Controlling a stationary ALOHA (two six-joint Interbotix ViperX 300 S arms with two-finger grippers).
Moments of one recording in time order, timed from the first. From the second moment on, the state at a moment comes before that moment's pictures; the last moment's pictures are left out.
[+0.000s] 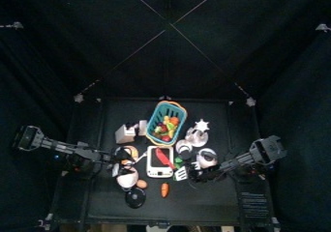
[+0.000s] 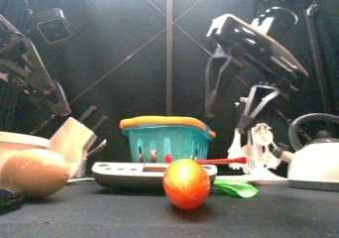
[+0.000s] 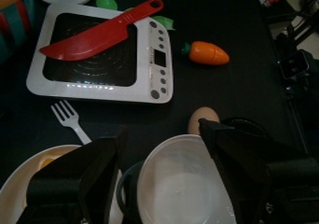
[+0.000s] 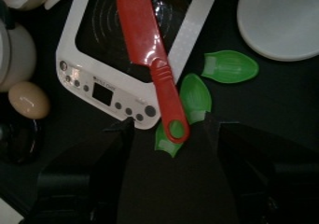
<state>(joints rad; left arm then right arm) -0.14 -0.56 1.20 -0.03 -0.08 -0.20 0.30 -0.04 0.60 -0.75 0.68 1.98</state>
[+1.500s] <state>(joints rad) -0.13 -0.57 1.20 -0.02 -0.14 -0.20 0.09 0.07 0.77 -0.95 0.09 1.98</state>
